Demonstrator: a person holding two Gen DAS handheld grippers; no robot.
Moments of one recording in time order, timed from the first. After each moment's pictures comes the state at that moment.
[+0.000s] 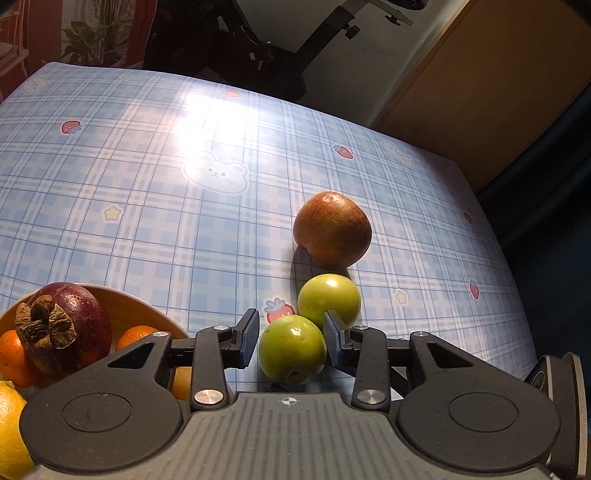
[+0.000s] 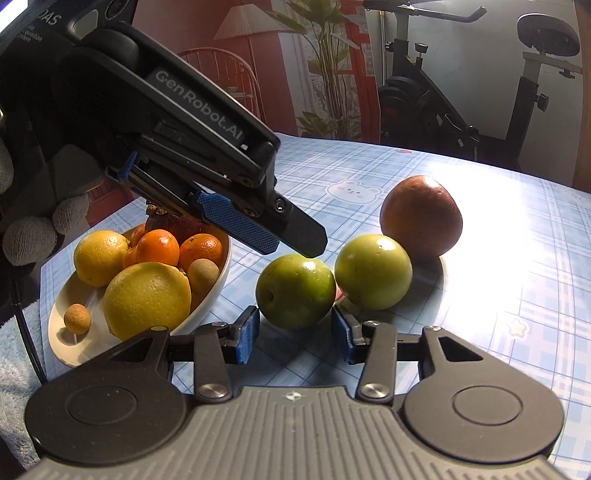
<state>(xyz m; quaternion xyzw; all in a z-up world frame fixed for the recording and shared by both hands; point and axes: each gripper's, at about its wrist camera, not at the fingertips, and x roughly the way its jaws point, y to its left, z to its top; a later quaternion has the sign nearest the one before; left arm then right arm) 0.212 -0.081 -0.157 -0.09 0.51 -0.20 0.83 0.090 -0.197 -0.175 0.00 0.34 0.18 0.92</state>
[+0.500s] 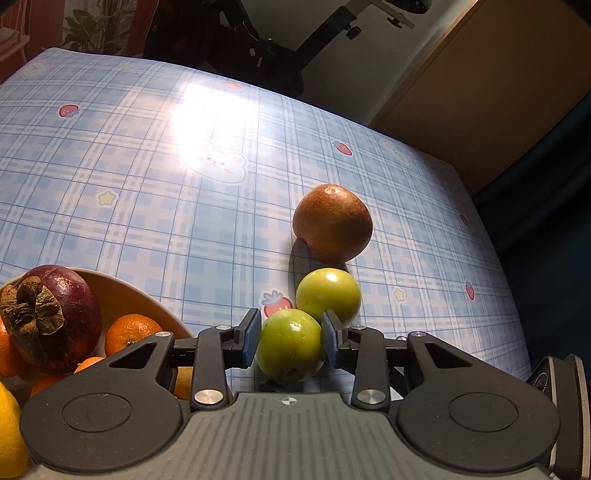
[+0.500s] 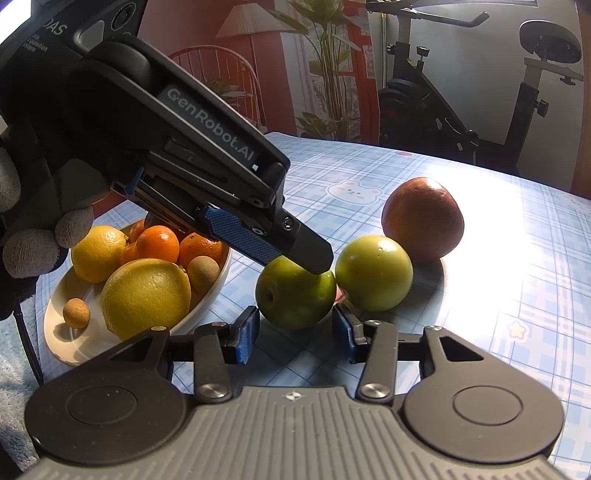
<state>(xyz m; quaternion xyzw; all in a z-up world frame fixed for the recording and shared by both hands) 0.210 -0.077 -0.169 -0.11 0.51 -0.21 0.83 0.088 -0.192 -0.177 -0.01 0.33 0.18 0.93</state>
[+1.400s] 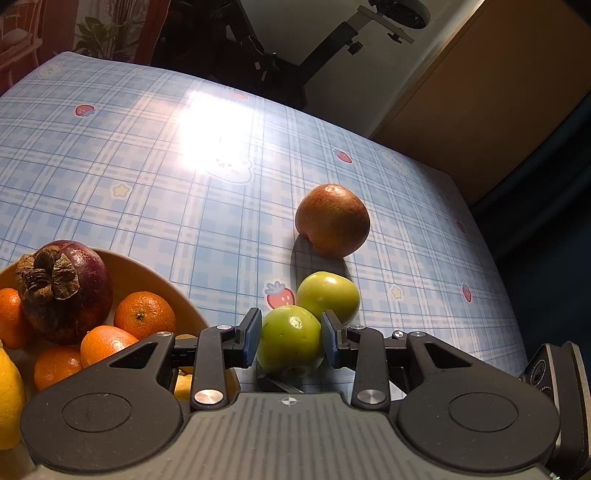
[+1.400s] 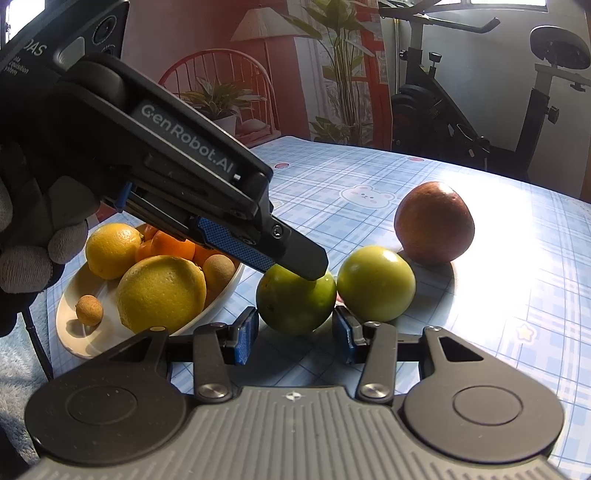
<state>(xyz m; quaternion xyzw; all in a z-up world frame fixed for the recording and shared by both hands) 0.189 -0.073 -0.167 -0.12 0.48 -0.19 0.84 0.083 -0.195 -0.175 -0.01 0.32 0.20 0.93</state>
